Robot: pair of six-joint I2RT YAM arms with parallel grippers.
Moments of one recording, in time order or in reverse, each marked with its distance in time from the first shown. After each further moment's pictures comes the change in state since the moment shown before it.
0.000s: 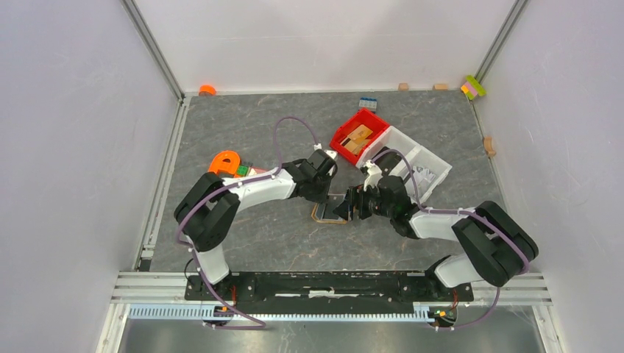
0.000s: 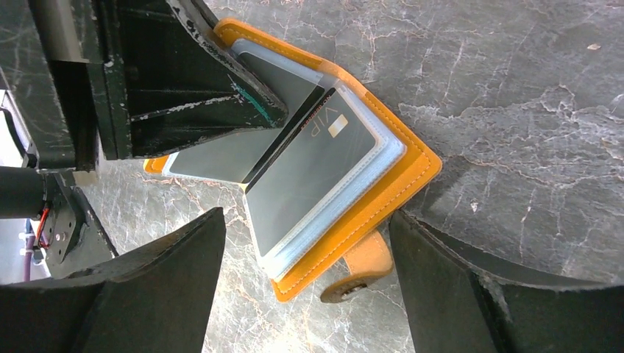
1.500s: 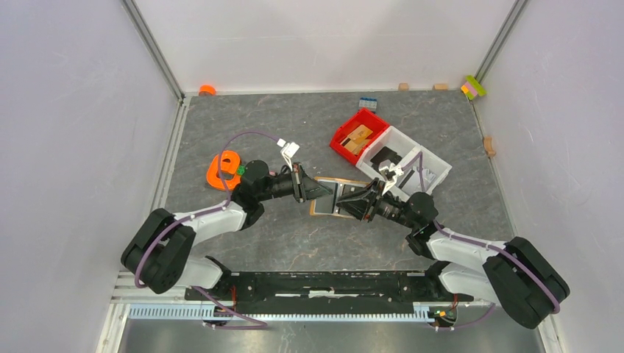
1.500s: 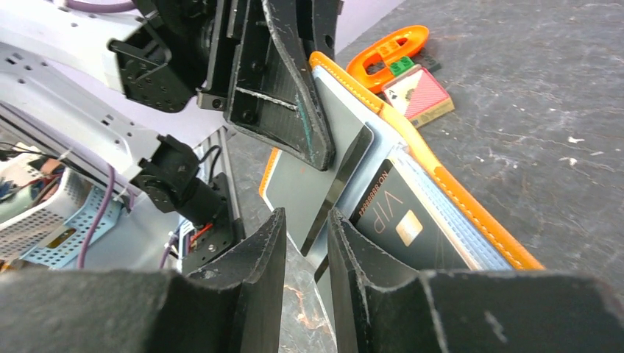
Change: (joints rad) left arm 0.226 -0.428 -0.611 1.150 0.755 -0.366; right arm 0.012 -0.306 -0.180 0.501 -0.177 0.126
